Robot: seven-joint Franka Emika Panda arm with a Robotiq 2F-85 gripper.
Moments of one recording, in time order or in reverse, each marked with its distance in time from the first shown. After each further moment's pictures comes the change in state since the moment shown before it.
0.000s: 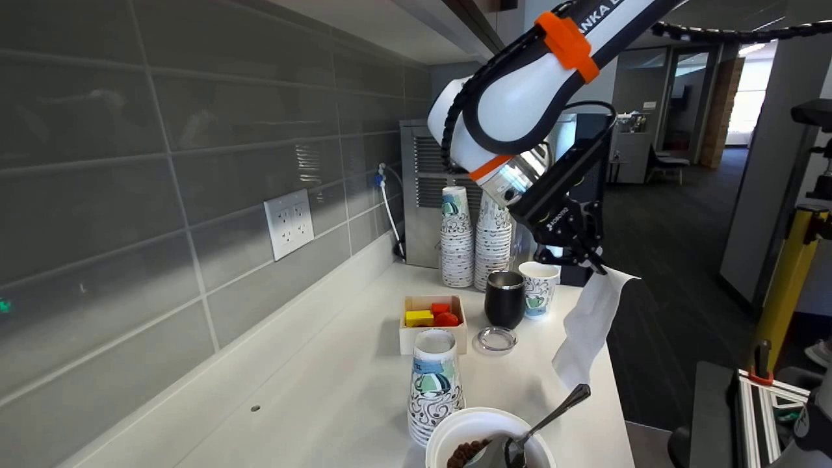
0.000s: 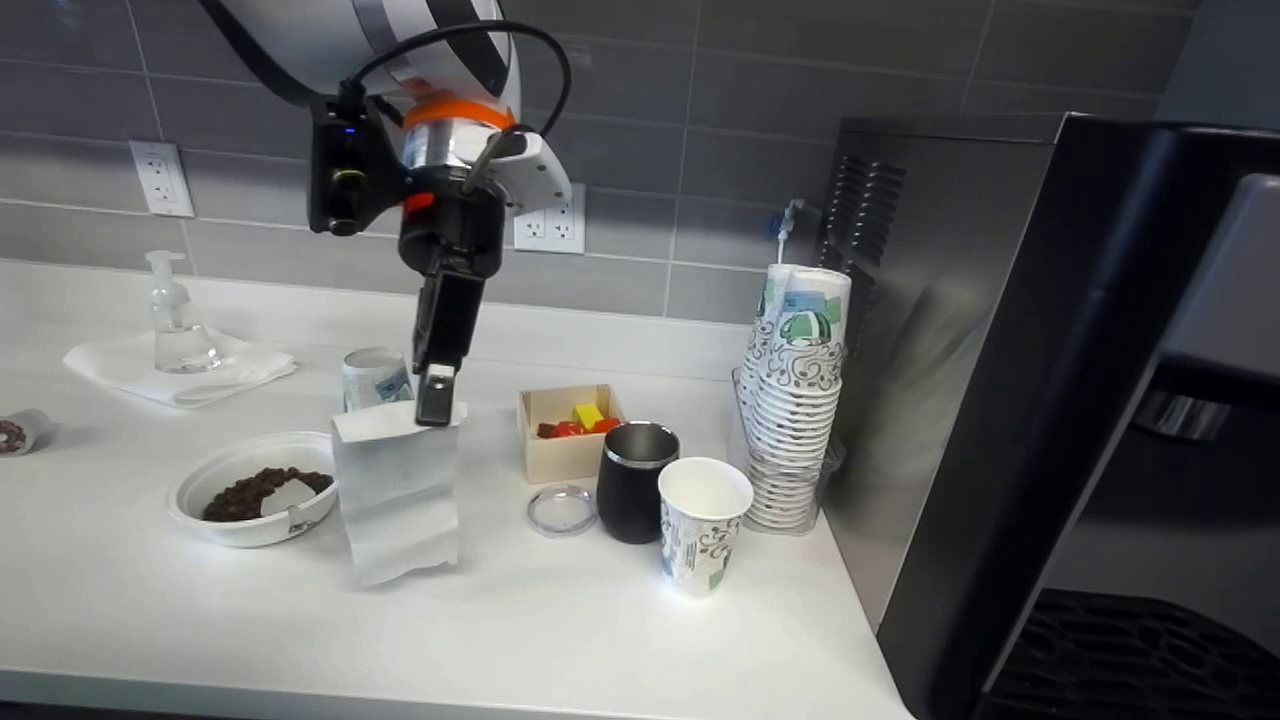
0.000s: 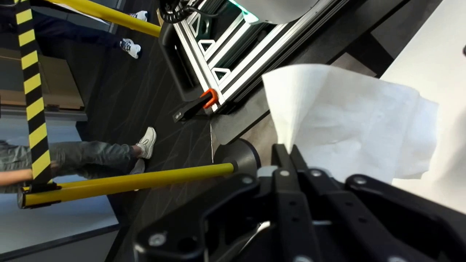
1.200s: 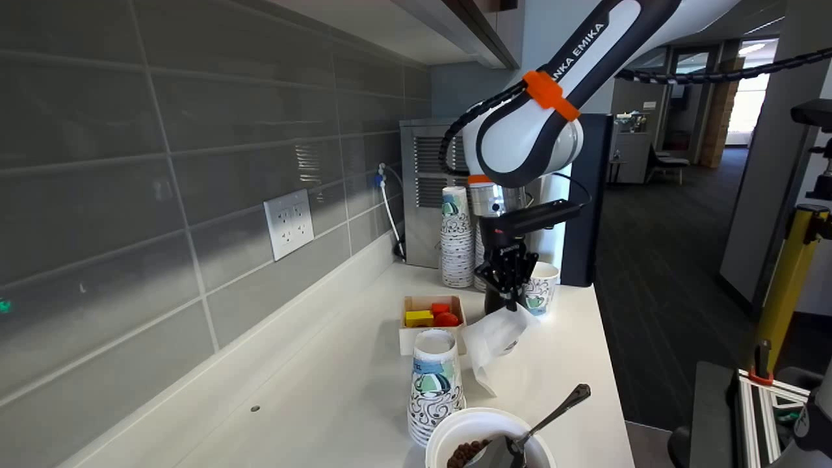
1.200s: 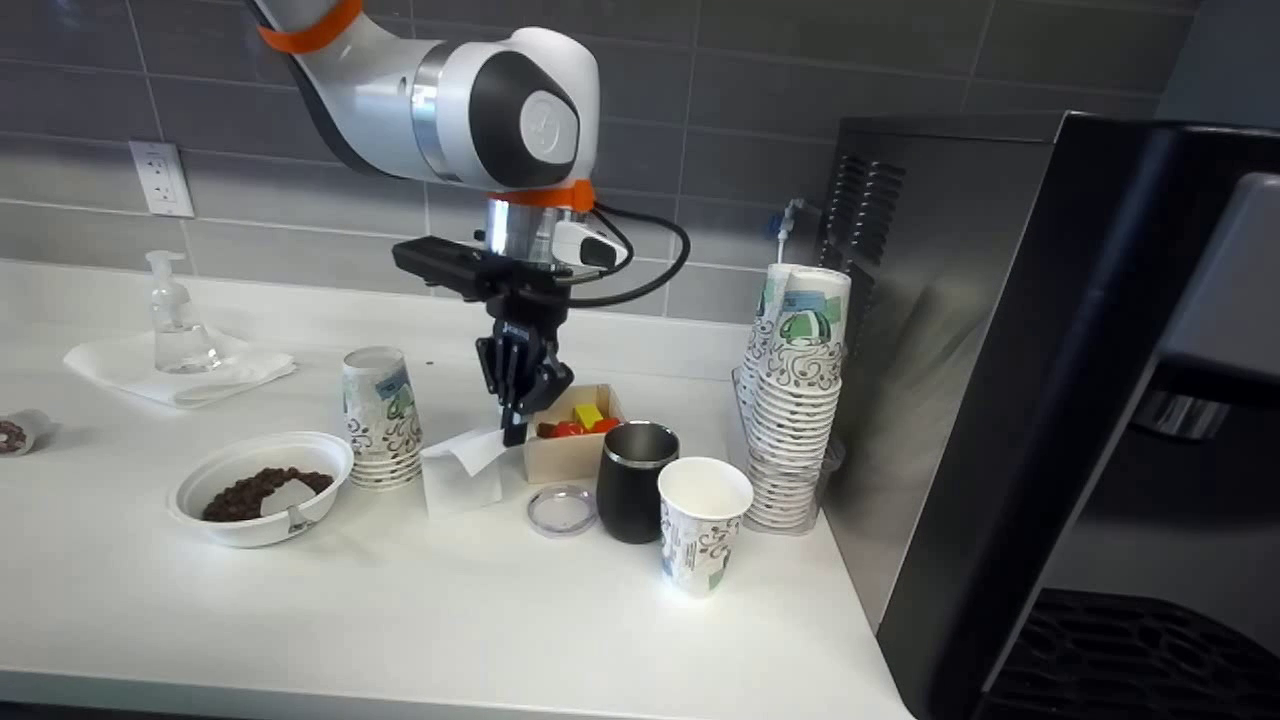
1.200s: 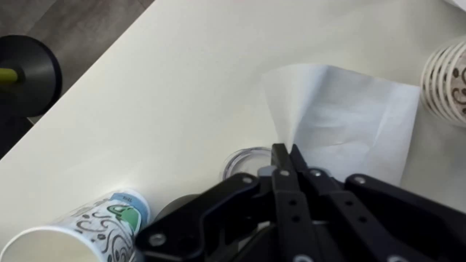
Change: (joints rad) arm -0.045 0.083 -0.108 -0.105 0.262 0.729 -0.525
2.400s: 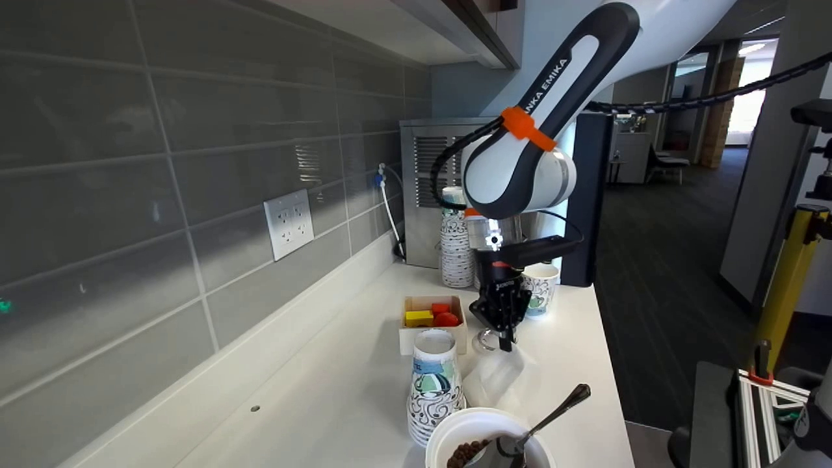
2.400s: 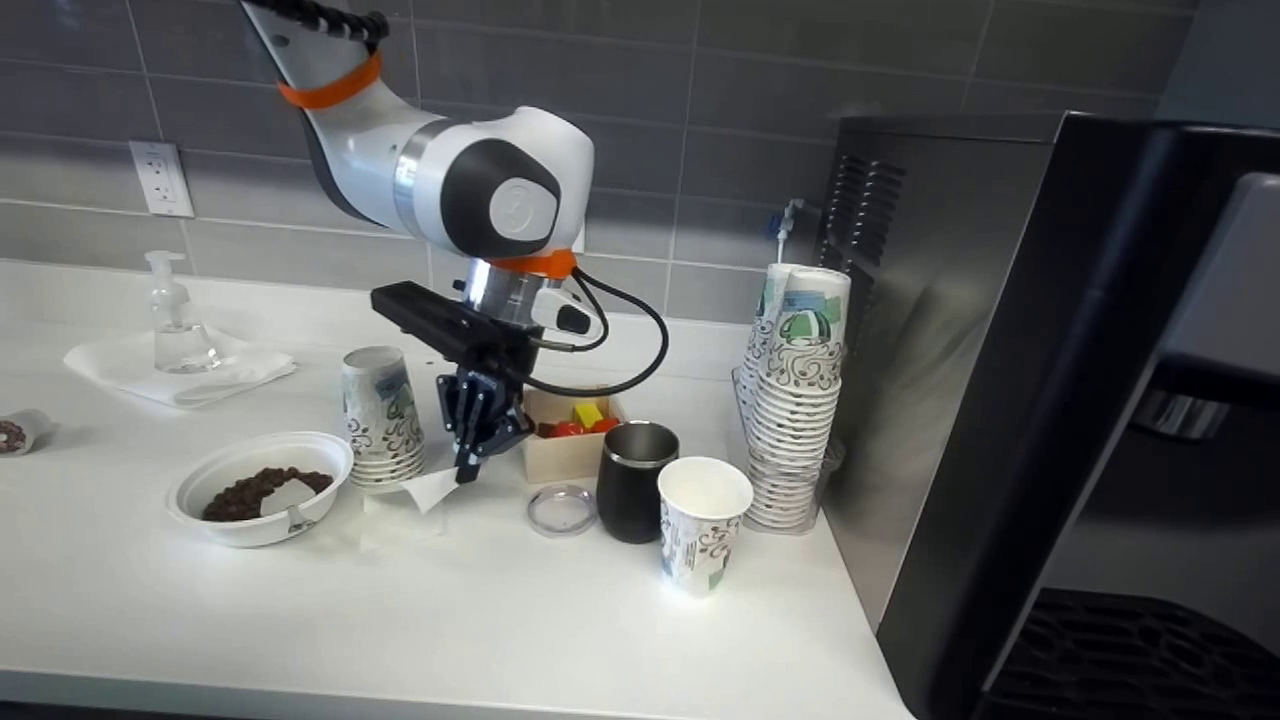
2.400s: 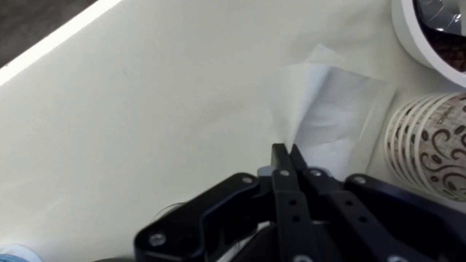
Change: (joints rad) arm 0.012 0.112 0.040 -0.022 0.196 0.075 -0.220
